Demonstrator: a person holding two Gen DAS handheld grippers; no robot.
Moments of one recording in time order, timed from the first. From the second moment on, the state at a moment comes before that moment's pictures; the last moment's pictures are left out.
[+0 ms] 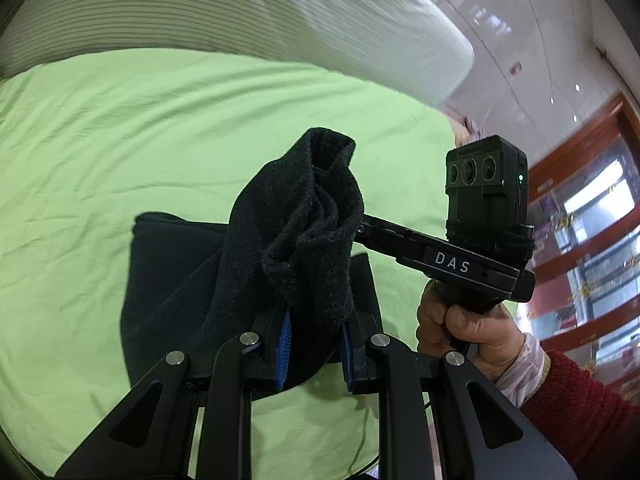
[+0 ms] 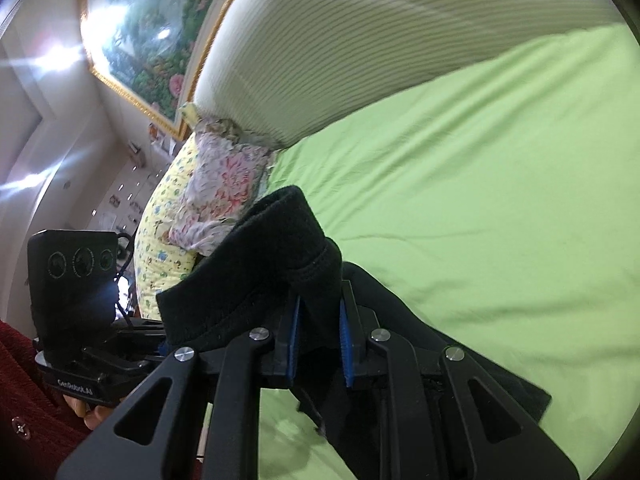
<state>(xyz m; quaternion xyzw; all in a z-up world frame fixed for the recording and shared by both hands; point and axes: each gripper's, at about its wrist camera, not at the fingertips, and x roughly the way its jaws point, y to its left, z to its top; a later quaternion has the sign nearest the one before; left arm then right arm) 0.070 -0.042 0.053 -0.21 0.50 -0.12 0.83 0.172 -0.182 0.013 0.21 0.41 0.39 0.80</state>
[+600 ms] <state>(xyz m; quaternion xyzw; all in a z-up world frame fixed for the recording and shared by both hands) 0.114 -0.106 0.011 -0.15 0.54 -0.16 0.81 0.156 -0.231 -0.020 0.23 0.44 0.32 0.81</state>
